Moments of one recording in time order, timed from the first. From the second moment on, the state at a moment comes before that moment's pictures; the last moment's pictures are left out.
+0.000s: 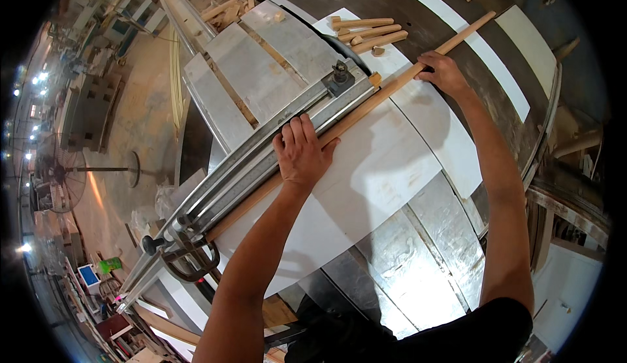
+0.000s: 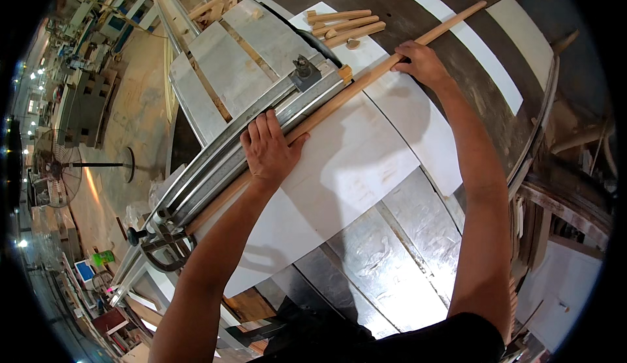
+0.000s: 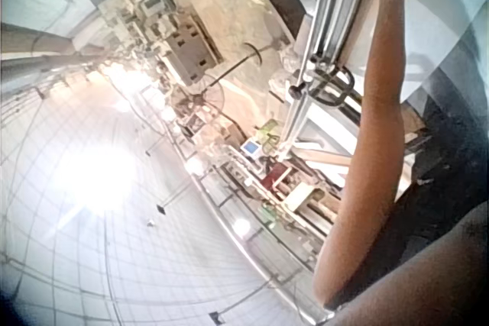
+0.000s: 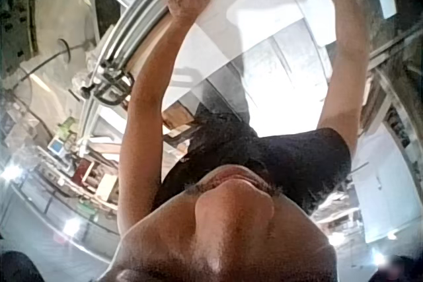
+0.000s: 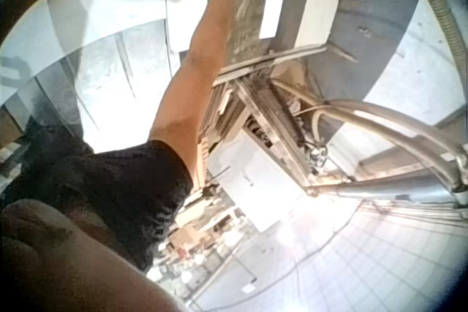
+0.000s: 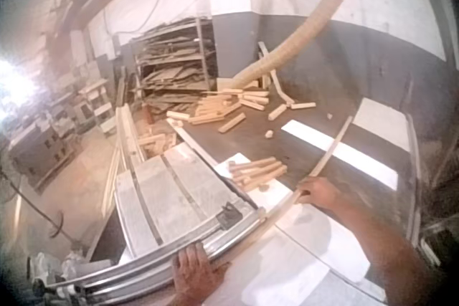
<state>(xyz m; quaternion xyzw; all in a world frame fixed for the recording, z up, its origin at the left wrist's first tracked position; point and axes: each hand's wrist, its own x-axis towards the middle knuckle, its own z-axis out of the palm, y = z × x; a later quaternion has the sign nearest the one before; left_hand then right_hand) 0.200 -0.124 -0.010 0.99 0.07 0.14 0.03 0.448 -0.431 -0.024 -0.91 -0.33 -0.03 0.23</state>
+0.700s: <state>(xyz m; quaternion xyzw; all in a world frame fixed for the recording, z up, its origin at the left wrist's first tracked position) 0.201 -0.122 -0.010 0.99 0.08 0.14 0.02 0.454 -0.428 -0.033 -0.91 -0.35 -0.05 0.23</state>
